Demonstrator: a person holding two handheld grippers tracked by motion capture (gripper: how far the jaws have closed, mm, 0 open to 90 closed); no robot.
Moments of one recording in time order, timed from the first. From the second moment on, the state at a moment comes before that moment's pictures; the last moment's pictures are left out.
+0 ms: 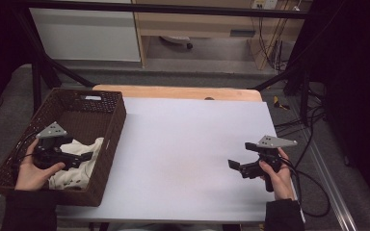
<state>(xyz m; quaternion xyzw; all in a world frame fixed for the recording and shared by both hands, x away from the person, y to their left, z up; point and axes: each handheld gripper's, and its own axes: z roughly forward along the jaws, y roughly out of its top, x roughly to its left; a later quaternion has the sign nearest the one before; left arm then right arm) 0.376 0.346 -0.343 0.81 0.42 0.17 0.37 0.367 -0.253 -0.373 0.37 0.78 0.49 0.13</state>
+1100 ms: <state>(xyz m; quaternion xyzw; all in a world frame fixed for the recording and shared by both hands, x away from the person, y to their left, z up) 0.395 0.351 -0.389 0.83 0.46 0.17 0.25 0.368 -0.252 -0.375 0.37 0.78 0.48 0.13</state>
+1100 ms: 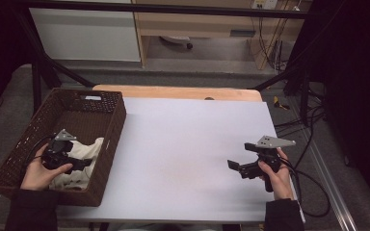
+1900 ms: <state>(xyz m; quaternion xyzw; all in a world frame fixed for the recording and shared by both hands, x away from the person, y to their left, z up) 0.400 0.347 -0.407 0.85 0.47 0.14 0.17 0.369 -0.253 -0.377 0.37 0.78 0.48 0.13</state>
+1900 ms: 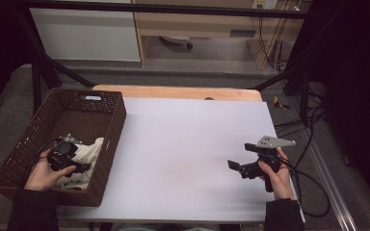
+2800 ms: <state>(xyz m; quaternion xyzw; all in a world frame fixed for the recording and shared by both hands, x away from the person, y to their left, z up) 0.398 0.339 -0.412 0.88 0.45 0.10 0.15 0.369 -0.254 -0.378 0.37 0.78 0.48 0.13</state>
